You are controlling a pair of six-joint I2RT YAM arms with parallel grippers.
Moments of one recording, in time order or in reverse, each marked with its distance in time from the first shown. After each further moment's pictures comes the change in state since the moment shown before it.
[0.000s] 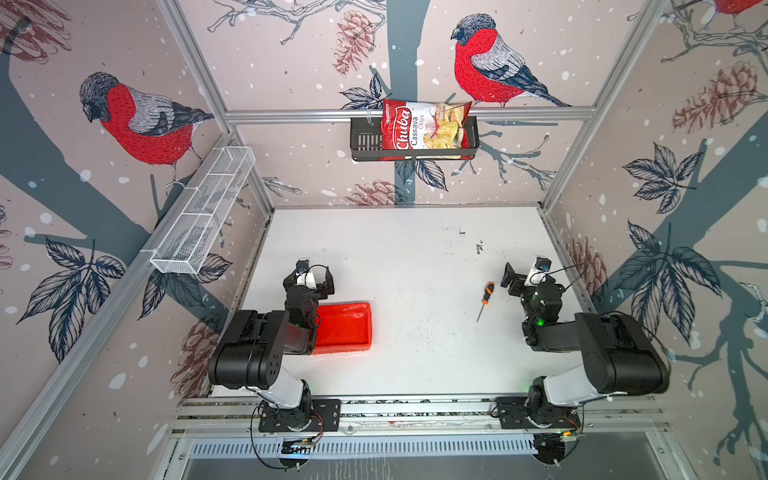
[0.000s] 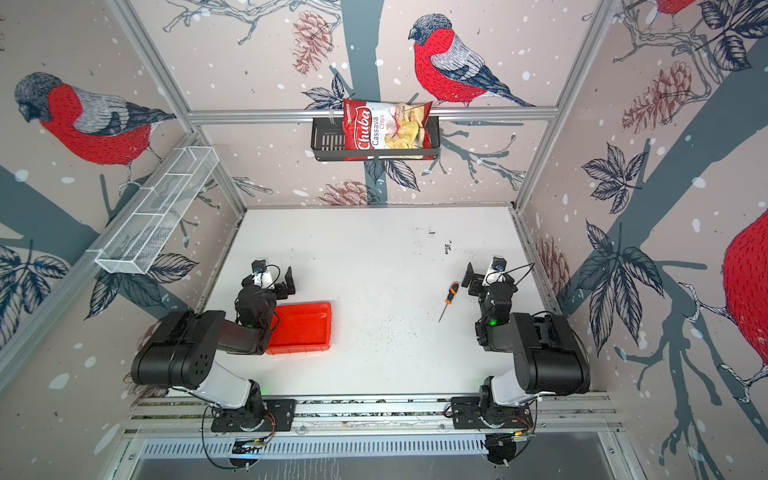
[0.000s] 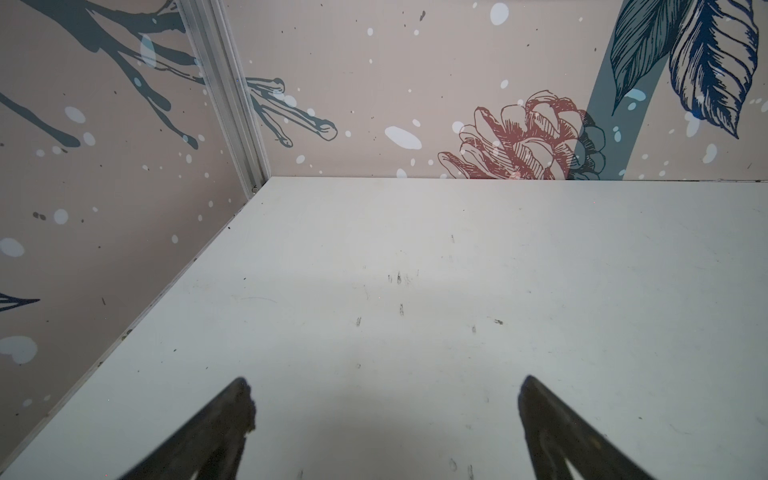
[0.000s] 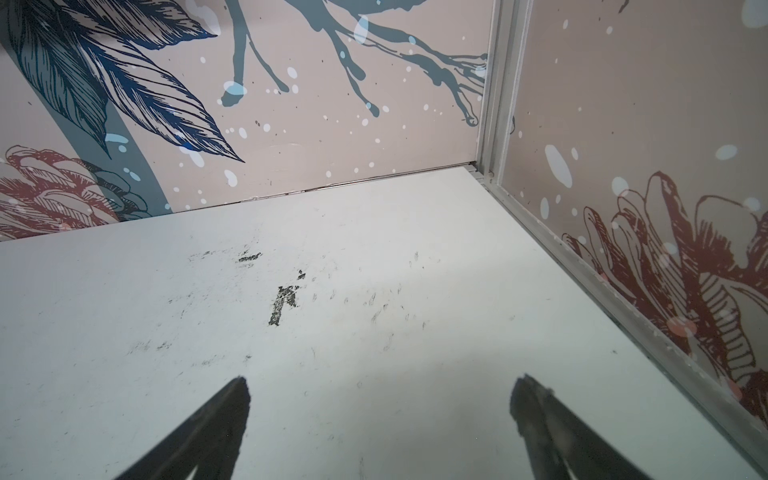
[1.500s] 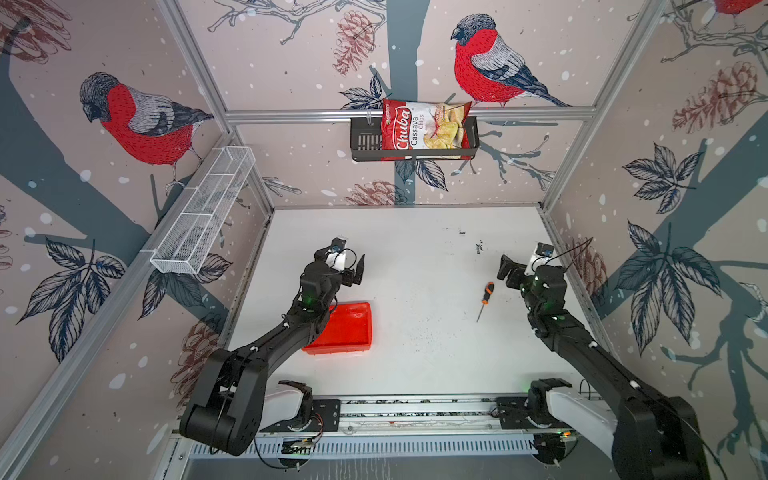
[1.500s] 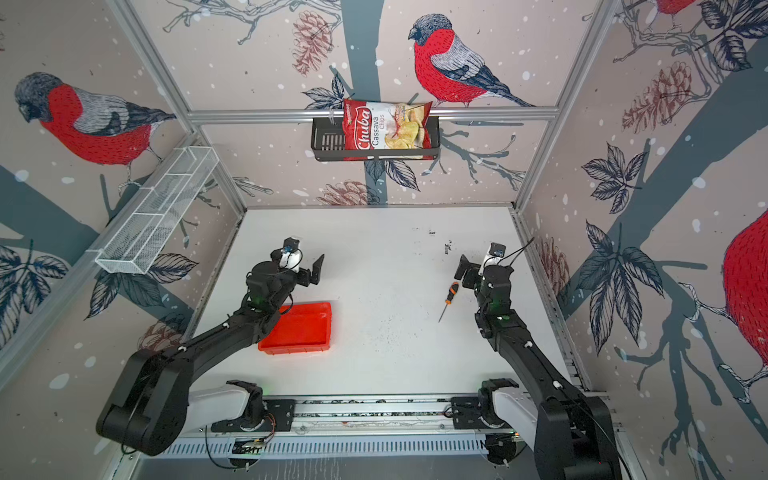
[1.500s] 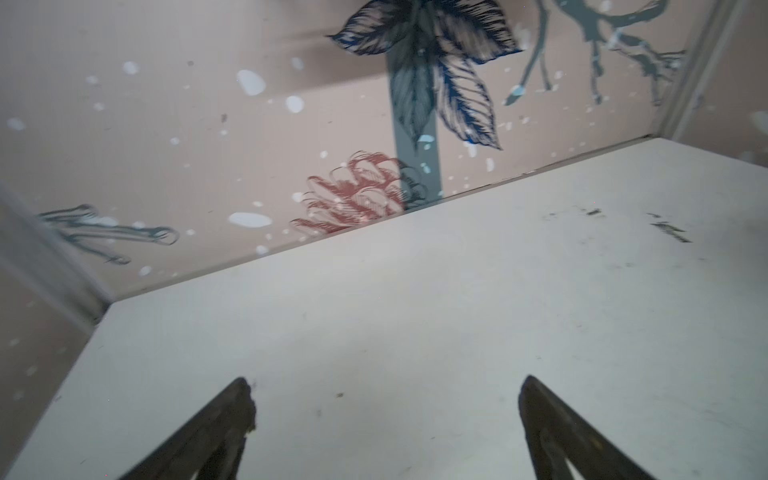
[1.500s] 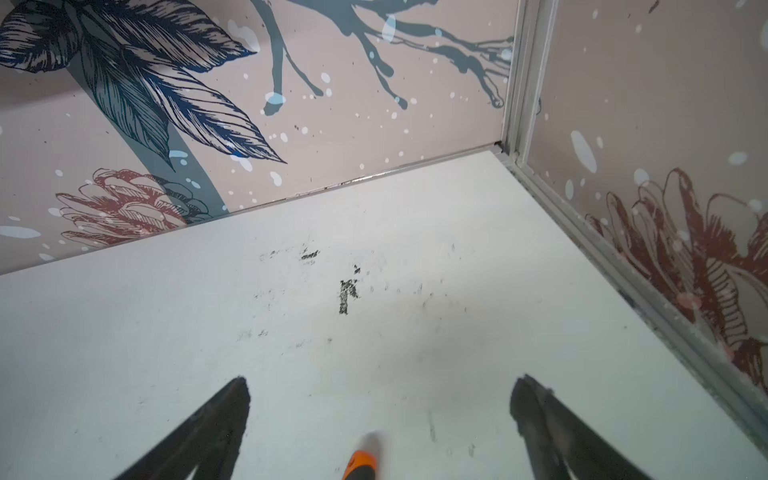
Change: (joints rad) left arm -0.288 -0.302 0.294 -0.612 0.158 0.117; right arm 0.153 -0.488 0.241 -0.890 0.105 0.181
